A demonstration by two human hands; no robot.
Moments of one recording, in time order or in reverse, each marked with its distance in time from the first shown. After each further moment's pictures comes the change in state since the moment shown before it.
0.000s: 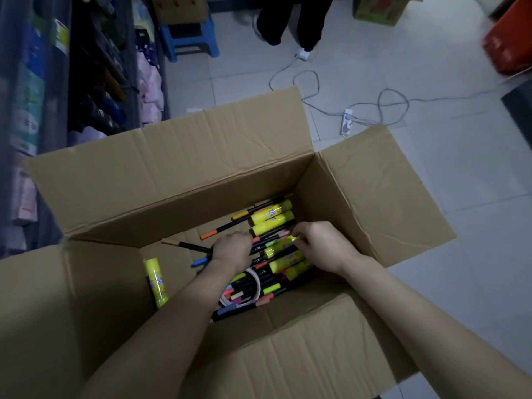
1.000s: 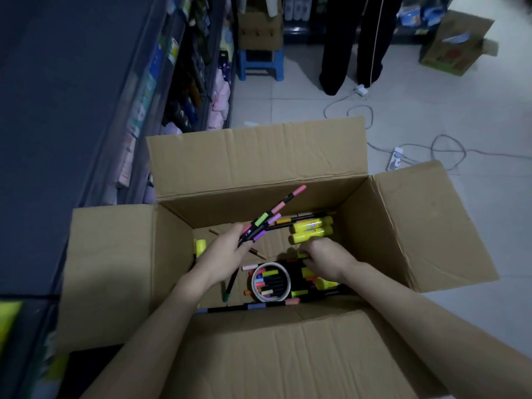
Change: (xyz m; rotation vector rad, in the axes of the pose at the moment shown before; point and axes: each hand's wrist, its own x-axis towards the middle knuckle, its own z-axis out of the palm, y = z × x) left_hand -0.119 -0.059 -0.030 -0.728 0.354 -0.106; right_hand 0.021 -0.047 0.019 -0.295 -0.308 -0.184
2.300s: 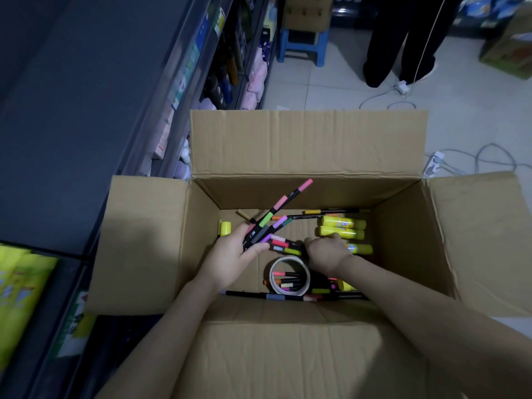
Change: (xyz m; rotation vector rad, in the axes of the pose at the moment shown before) left_hand -0.039 -0.026 0.001 -0.210 0.158 -0.110; right_hand 0.061 -0.022 0.043 -0.370 -0.071 -0.091
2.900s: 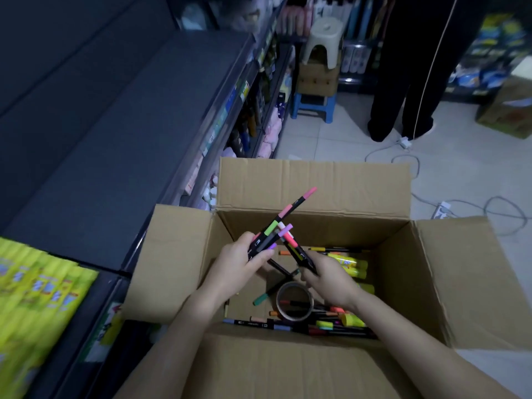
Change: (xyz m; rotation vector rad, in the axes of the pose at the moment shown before) left_hand -0.016 0.042 -0.038 0.030 0.153 0.101; right_hand -0.061 -0.024 -0.072 0.775 0.320 -0.096
